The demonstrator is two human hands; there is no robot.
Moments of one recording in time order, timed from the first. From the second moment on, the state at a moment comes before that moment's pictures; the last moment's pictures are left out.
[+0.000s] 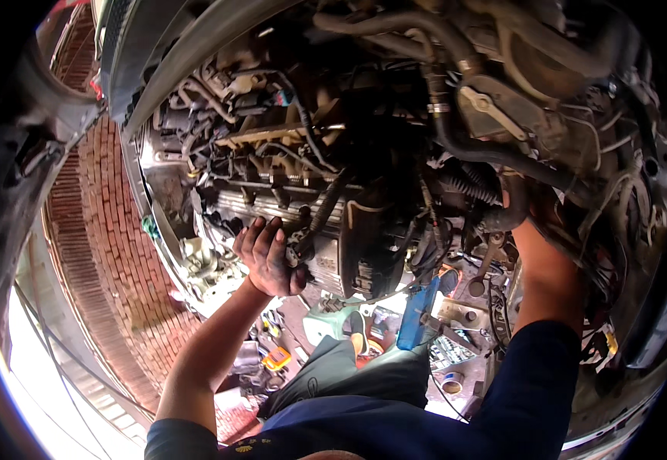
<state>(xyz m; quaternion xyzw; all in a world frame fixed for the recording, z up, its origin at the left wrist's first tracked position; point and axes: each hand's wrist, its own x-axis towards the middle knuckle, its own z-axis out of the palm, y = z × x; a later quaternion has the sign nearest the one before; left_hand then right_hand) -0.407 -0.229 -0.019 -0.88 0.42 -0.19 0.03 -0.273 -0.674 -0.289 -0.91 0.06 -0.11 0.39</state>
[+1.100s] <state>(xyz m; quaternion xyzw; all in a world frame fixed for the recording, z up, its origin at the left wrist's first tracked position) -0.407 -0.234 -0.027 -0.88 0.42 -0.21 0.03 -0.292 -0.641 -0.304 -0.90 0.03 -0.12 0.41</state>
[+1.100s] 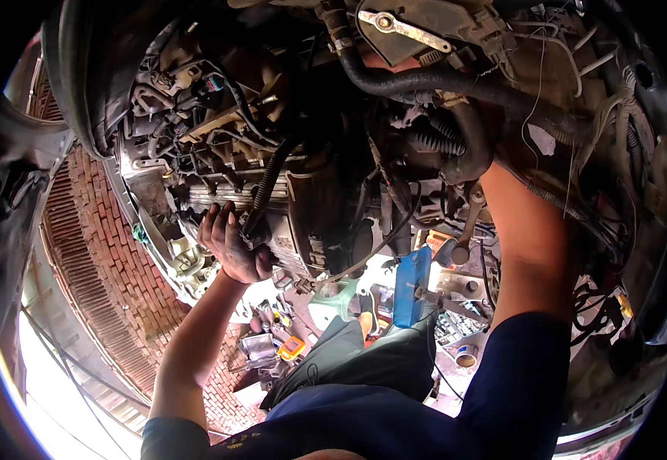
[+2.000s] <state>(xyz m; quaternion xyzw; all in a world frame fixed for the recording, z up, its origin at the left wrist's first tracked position) -0.409 -0.232 -0.025 -0.88 0.43 -0.20 0.05 -0.322 -0.635 -0.299 -0.88 0.05 -0.13 0.44</state>
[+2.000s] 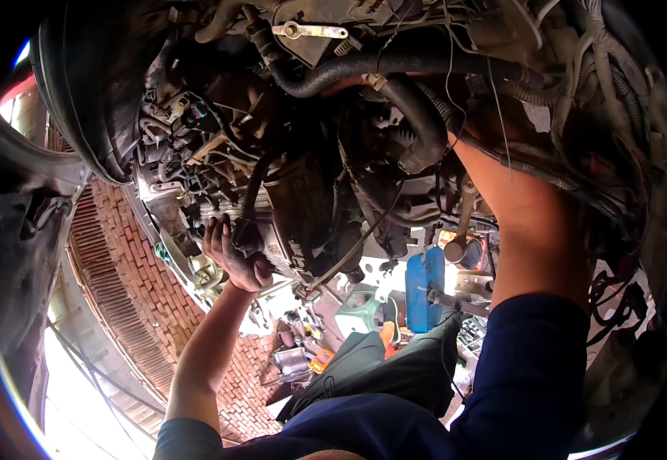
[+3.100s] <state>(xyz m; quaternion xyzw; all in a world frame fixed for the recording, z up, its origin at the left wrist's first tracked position) -0.410 -0.226 -0.017 -0.88 0.43 -0.19 0.00 -0.291 -0.657 -0.293 -0.91 0.03 -0.14 0.38</state>
